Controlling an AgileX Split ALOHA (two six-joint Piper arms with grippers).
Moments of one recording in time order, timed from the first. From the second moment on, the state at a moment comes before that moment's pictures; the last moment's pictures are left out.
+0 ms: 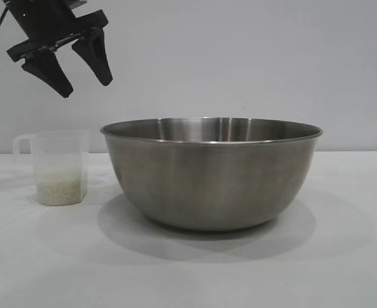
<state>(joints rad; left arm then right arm) -0.15 1.99 -1.57 -0.51 0.69 0.47 0.06 -0.02 -0.49 0.10 1.16 -0.11</state>
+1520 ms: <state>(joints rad) -0.15 1.90 -1.57 -0.41 0.80 0.42 0.06 -0.02 -0.49 0.10 1.15 -0.11</state>
